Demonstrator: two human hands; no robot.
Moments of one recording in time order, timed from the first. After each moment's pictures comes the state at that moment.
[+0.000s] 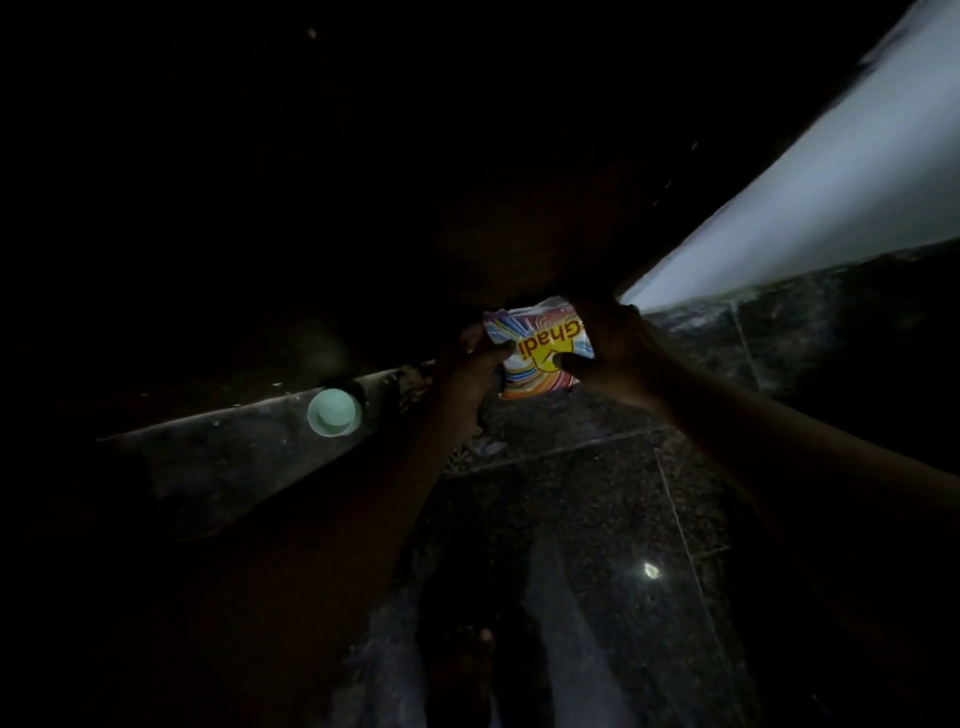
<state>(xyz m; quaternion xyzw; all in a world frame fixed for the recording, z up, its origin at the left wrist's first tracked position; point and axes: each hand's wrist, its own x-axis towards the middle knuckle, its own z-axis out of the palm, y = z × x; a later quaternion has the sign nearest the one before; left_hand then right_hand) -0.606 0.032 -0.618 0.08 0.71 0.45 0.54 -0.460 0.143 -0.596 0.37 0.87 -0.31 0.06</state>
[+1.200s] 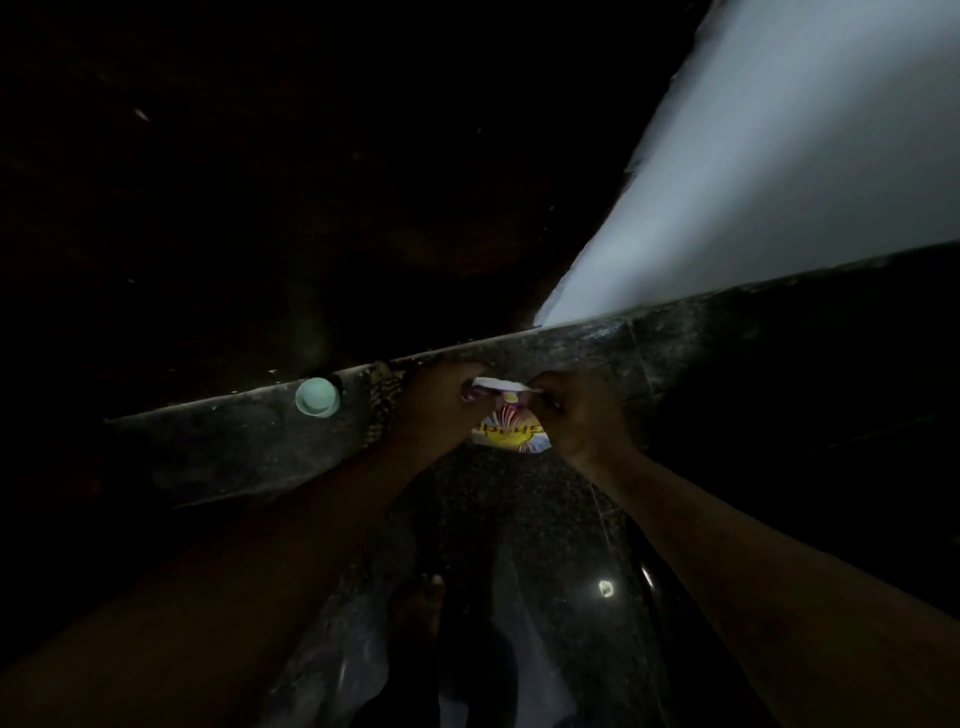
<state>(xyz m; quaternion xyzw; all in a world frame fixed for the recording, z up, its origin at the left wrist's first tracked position) -0.547 -0.056 -0.478 0.47 0.77 0.27 0.34 -0.376 0.024 -0.451 0.46 0.82 -0.35 -0.03</state>
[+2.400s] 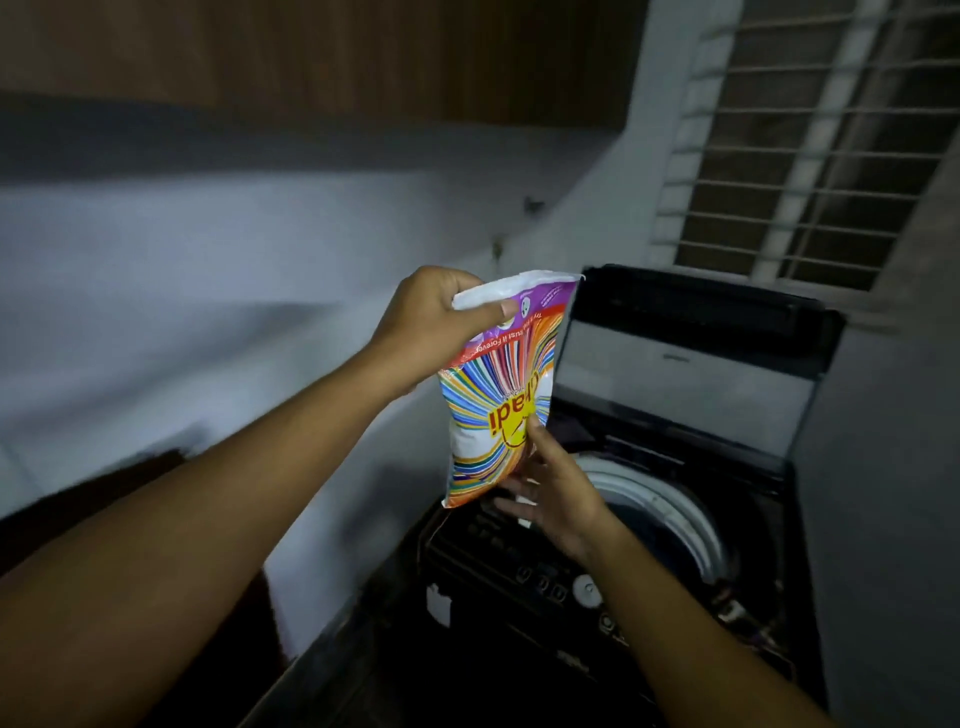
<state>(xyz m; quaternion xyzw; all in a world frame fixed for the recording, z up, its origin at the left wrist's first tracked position) -0.155 -0.116 0.298 0.77 0.37 0.43 0.30 0.007 -0.179 0.134 0.47 0.31 -0.60 -0.56</state>
